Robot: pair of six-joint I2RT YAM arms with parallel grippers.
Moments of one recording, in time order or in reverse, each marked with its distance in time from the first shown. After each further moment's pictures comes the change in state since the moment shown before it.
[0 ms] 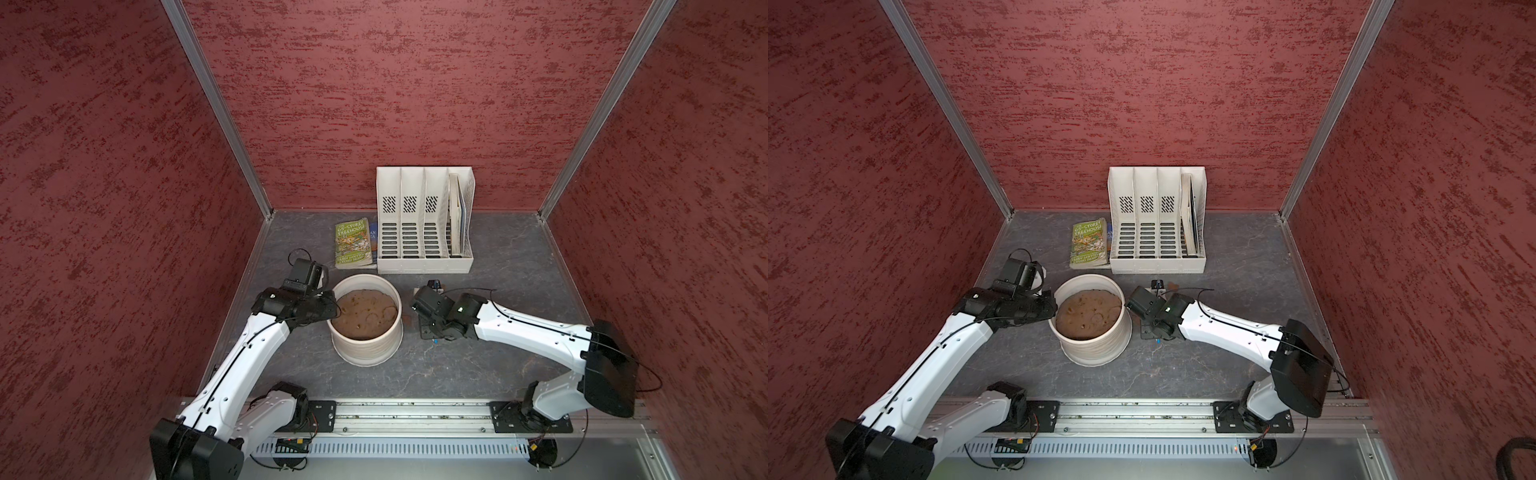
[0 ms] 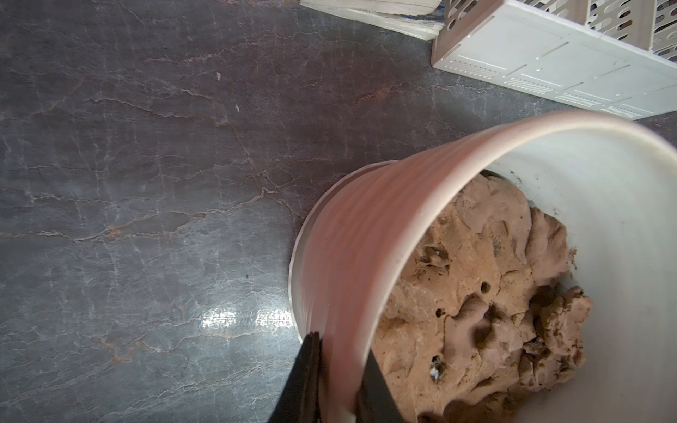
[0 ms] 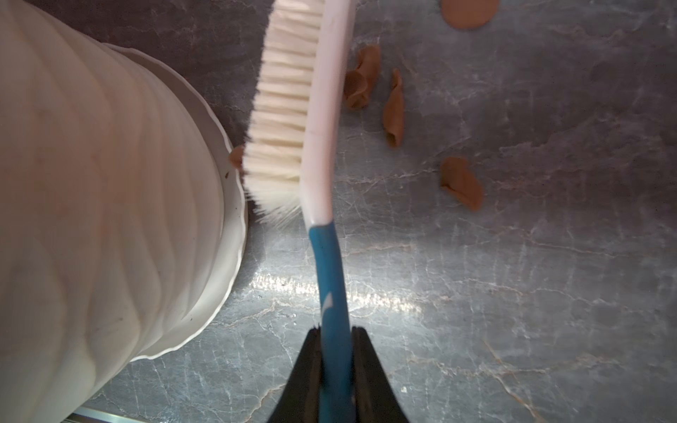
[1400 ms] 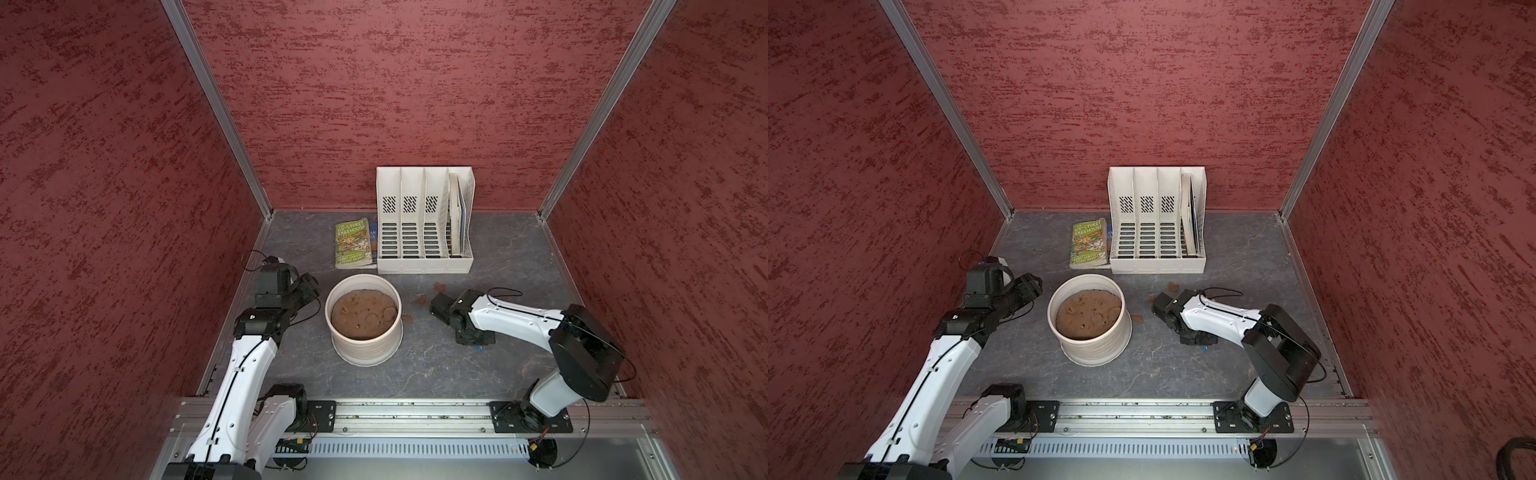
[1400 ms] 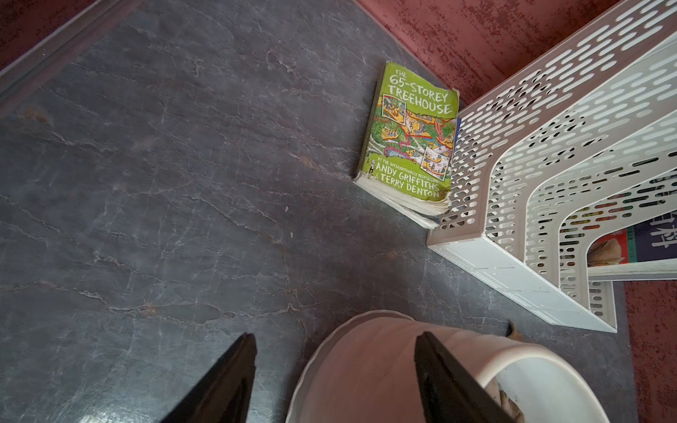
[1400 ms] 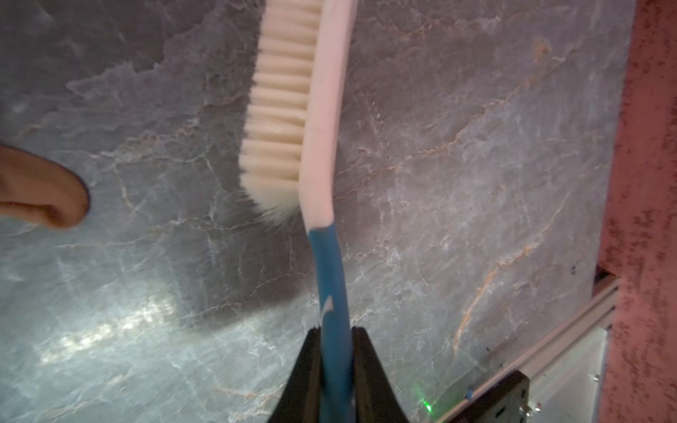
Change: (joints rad) left arm 0.262 -0.148 -0.161 0.351 -0.017 -0.153; right arm -0.172 0.143 -0.129 -0.299 0.241 0.110
